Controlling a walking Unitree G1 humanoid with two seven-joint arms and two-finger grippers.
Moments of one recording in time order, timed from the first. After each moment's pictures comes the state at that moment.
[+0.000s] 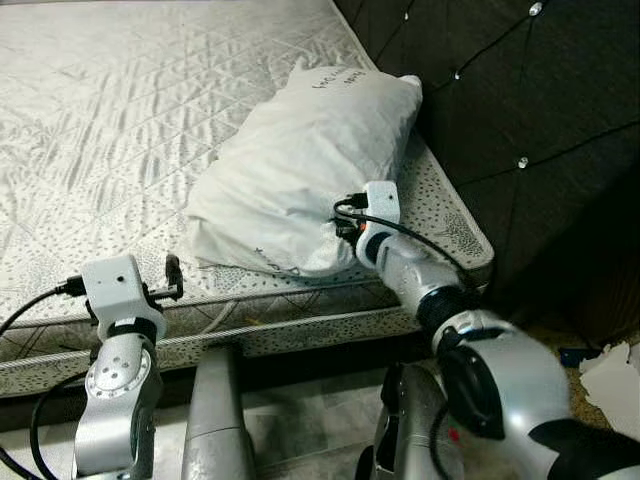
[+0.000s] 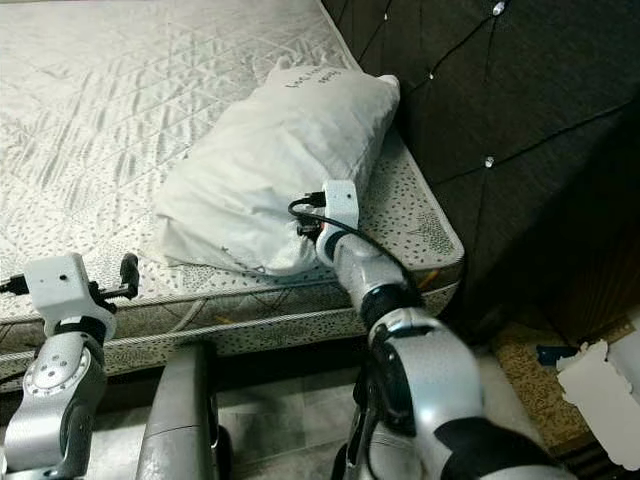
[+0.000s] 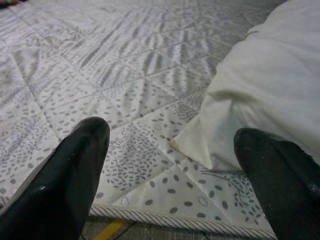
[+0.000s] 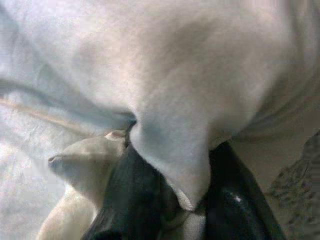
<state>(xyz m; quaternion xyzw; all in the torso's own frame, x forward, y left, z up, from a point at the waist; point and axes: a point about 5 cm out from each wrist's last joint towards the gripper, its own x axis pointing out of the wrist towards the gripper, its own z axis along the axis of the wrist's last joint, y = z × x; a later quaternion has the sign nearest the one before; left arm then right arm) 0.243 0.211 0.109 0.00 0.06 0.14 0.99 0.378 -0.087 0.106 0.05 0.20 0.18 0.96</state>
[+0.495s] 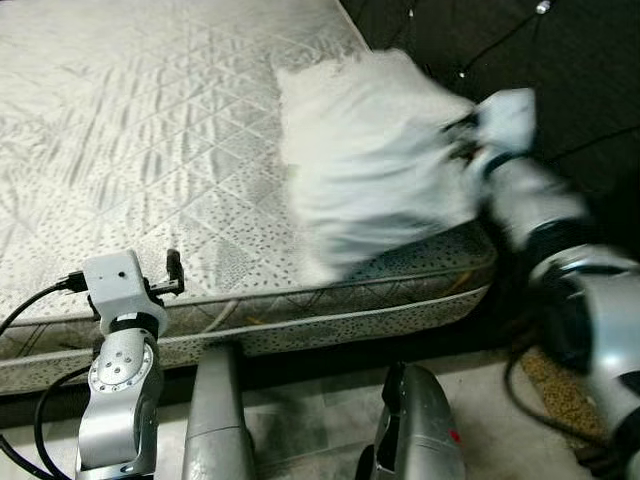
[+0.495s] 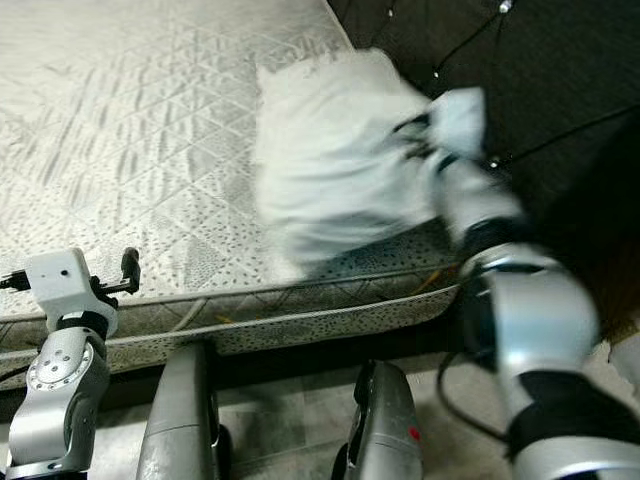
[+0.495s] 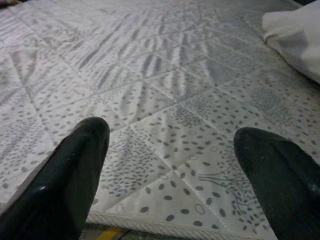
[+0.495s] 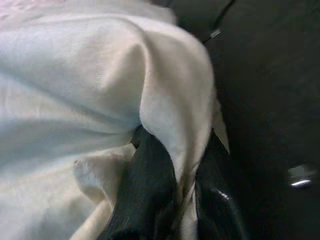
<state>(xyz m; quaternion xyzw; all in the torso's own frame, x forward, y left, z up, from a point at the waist) 0.246 0.207 0.109 -0.01 0.05 0.13 0.99 0.413 -0.223 0.213 -0.08 0.08 0.00 0.99</state>
